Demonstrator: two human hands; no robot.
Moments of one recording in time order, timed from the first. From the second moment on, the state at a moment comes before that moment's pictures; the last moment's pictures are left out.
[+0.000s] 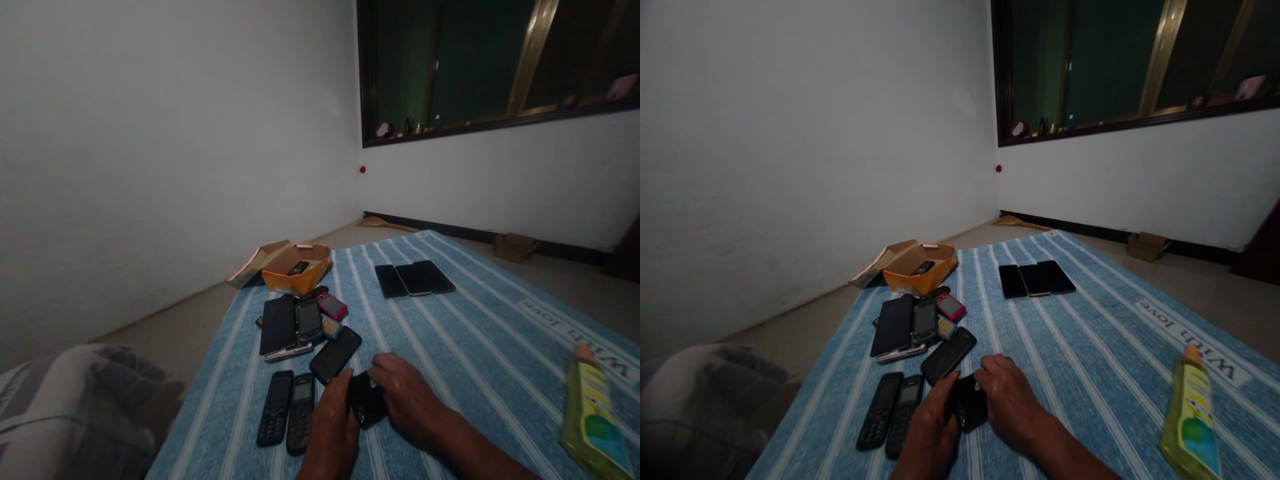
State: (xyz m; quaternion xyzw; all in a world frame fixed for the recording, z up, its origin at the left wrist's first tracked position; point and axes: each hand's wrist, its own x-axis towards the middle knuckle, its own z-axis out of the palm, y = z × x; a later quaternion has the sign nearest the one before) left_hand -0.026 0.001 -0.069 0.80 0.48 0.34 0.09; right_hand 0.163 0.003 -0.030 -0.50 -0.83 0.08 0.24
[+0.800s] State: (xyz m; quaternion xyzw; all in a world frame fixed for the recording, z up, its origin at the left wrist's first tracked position) left_hand -0.008 -0.008 -0.045 0.81 0.48 0.30 0.16; right_hand 0.152 0.003 -0.045 -0.48 -0.85 0.04 0.23
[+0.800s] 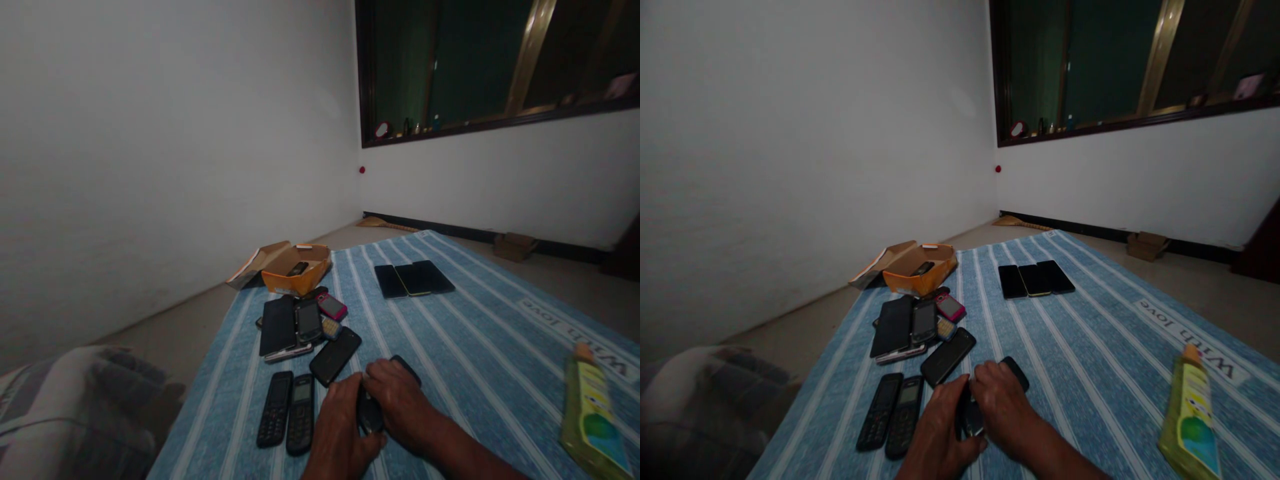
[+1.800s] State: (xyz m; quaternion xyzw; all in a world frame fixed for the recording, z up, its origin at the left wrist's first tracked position) left_hand -0.012 -0.007 -0.051 0.81 0.50 0.26 0.16; right_hand 0.173 0.015 -0.051 -0.56 -0.79 -0.05 0.23
